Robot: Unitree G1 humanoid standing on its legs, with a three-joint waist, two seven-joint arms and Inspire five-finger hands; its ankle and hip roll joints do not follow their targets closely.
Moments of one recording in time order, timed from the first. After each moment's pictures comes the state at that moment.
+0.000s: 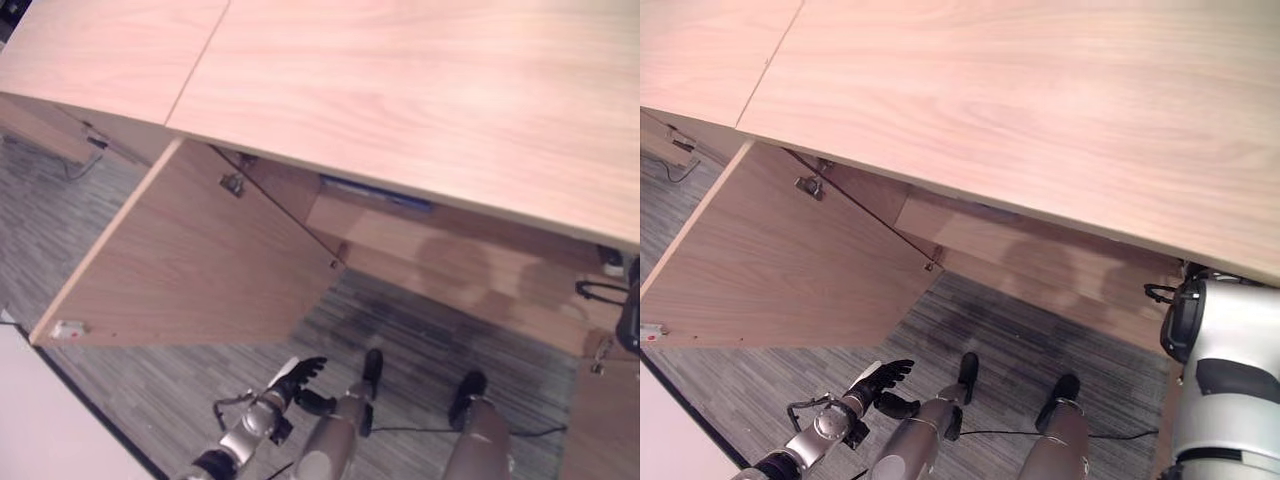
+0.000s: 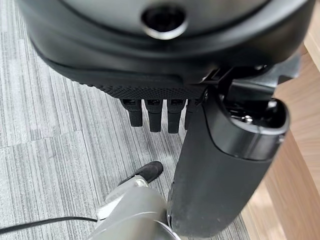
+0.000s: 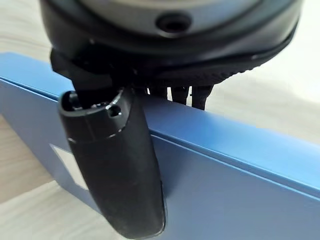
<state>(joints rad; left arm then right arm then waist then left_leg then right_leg) -0.20 0.32 -0.60 0.88 -0.07 -0.11 0.03 -1.28 -0.78 -0.09 1.65 1.21 -0.01 -0.61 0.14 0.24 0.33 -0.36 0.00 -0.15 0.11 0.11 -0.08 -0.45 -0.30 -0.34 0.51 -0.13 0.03</state>
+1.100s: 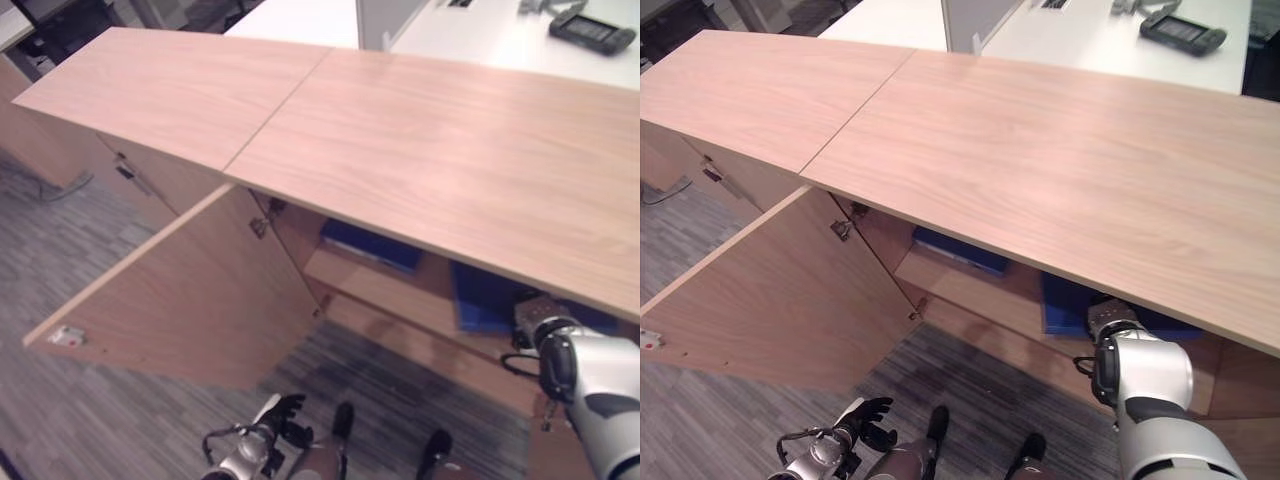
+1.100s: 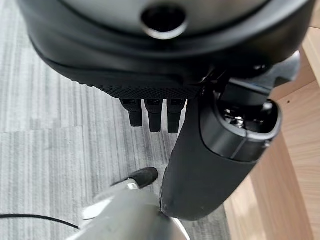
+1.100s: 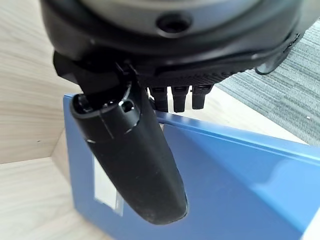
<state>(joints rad) -0.15 0.25 -0.55 1.07 -0.05 -0.06 0.07 -0.97 -0.45 -0.18 1.62 1.11 -0.03 -0.65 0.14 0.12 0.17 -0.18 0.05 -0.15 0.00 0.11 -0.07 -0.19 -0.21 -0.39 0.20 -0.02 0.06</state>
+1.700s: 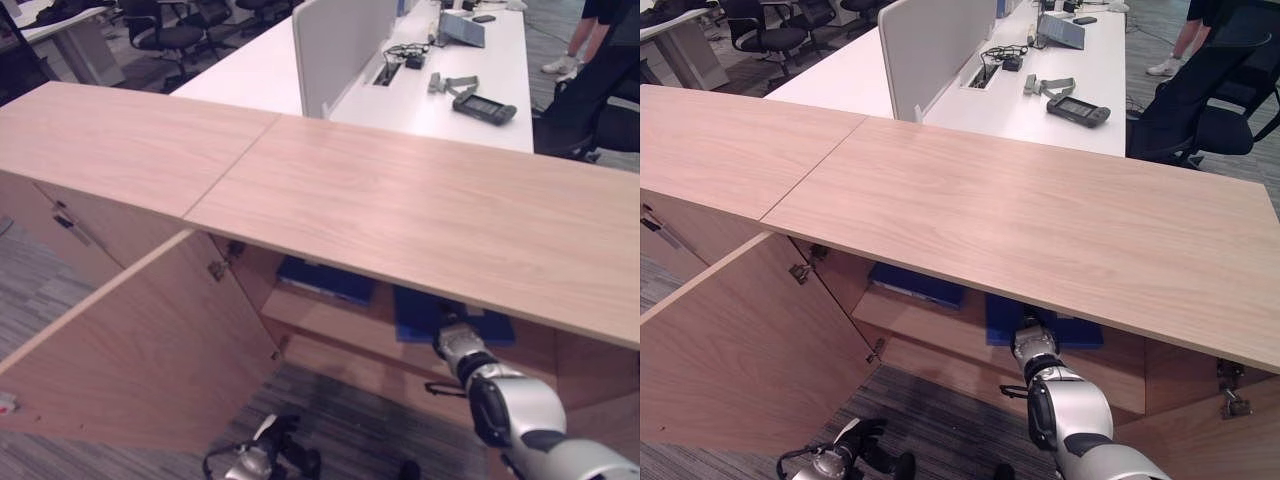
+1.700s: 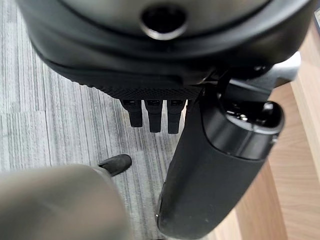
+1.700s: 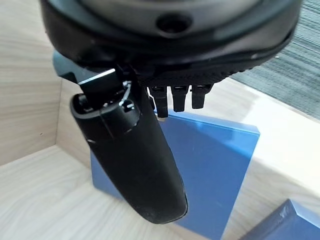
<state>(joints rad) -0.15 0.17 -0.48 1.14 -0.07 0.00 0.08 -0.78 -0.12 -0.16 1.33 1.23 -0.18 -0.57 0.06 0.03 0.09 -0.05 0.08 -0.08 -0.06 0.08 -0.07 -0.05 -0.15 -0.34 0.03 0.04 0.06</state>
